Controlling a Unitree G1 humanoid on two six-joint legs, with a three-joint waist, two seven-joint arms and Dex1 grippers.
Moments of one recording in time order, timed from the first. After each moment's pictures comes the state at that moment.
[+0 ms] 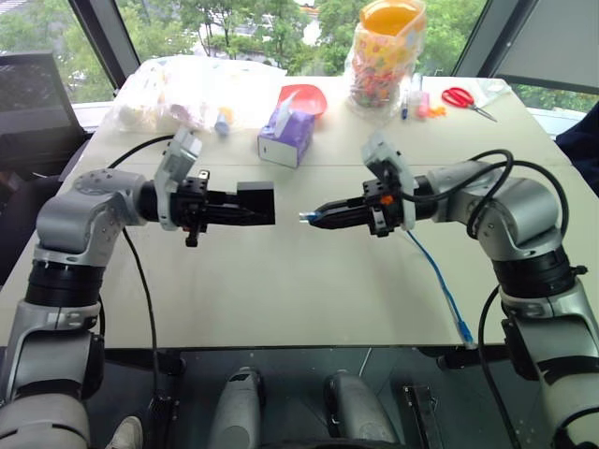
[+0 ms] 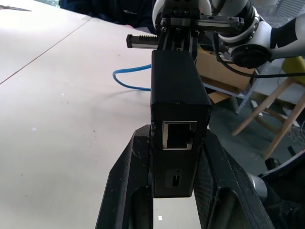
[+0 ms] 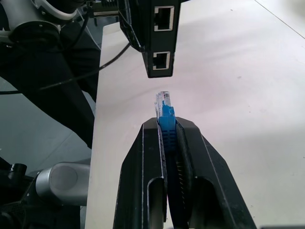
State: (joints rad) left arm -0.72 0.74 -0.02 0.07 -0.62 0.69 -1.41; right arm -0.84 -0.65 0.19 -0.10 0.60 0.91 1.17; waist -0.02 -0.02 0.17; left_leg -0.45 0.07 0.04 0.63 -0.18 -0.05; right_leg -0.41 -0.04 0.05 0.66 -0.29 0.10
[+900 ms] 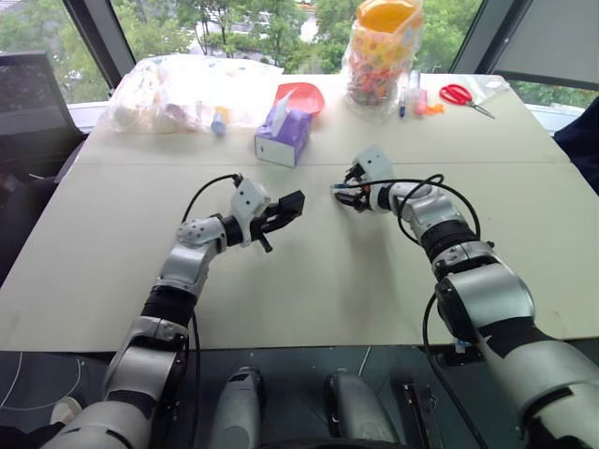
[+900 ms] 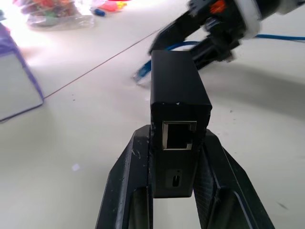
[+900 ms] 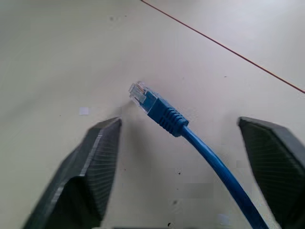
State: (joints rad) left arm -0.67 0.28 -0.11 0.55 -0.14 -0.03 -0.81; right arm -1.11 -0.34 0.15 1.13 0.02 0.21 0.57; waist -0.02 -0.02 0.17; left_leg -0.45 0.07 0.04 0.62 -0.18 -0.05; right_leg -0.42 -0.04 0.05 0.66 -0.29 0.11
